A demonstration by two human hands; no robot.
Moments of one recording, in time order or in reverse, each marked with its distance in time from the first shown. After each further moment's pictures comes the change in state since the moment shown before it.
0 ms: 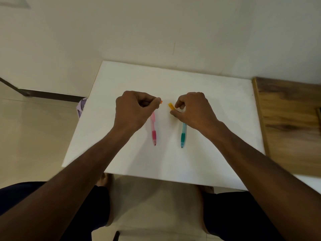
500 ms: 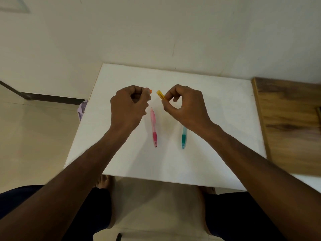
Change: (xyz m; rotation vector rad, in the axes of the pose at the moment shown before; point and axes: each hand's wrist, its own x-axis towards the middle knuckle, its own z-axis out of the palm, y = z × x) left_hand 0.005 0.002 -0.006 -0.142 0.132 -0.041; right_hand -0.009 -0.030 -0.007 0.458 0.245 -0.124
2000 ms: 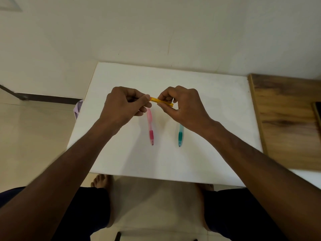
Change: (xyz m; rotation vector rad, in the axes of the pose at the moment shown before) left_hand 0.009 -0.001 -0.017 -0.004 -0.311 -0.039; right_hand -0.005 -0.003 -0.013 -0.064 -0.114 -0.194
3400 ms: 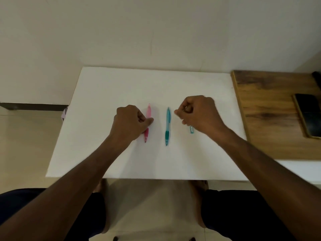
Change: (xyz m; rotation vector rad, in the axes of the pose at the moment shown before) left_hand -0.009 -0.011 0.063 0.623 -0.040 -0.079; right_hand -0.051 0.047 -0.040 0.090 -0.005 0.577
